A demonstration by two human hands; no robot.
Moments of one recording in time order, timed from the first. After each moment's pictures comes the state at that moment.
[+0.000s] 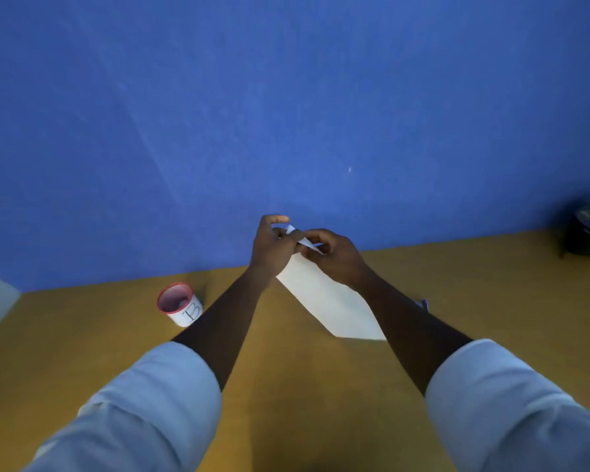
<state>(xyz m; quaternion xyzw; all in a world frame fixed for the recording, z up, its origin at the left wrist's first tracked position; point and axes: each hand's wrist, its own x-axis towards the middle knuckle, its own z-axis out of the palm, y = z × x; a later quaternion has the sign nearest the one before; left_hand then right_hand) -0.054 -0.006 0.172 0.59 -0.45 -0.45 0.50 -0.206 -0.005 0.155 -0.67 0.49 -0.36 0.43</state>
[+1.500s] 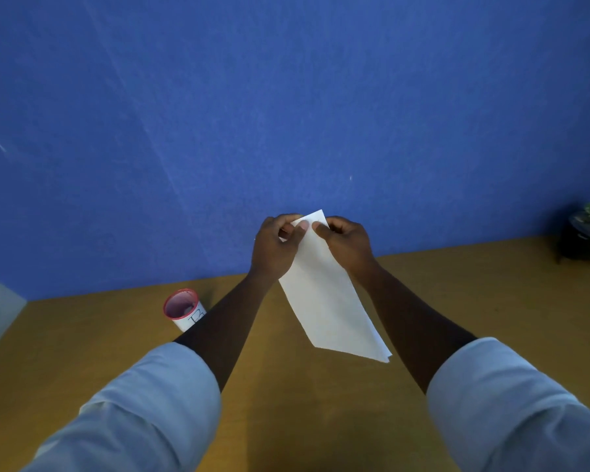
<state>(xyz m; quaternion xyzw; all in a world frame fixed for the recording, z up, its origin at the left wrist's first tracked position) -0.047 0.004 0.181 0.60 -0.62 -0.23 0.46 -0.198 0.004 0.196 -0.56 0.57 -0.45 0.40</state>
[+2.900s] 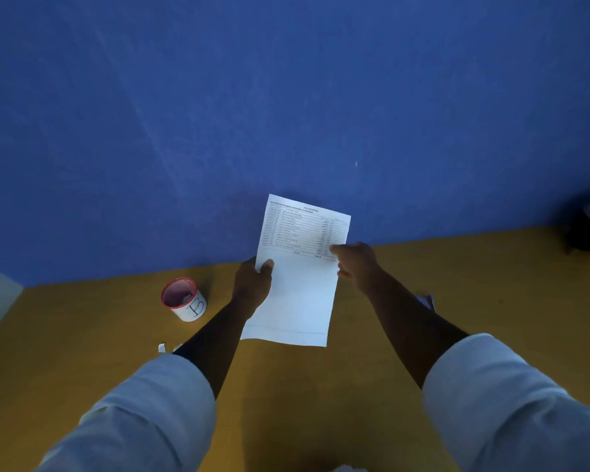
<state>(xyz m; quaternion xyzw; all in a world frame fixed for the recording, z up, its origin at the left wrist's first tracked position) -0.004 0.026 0.103 0.69 -0.47 -0.35 0.43 -0.202 -0.016 0.138 -0.37 0.68 -0.36 0.52</state>
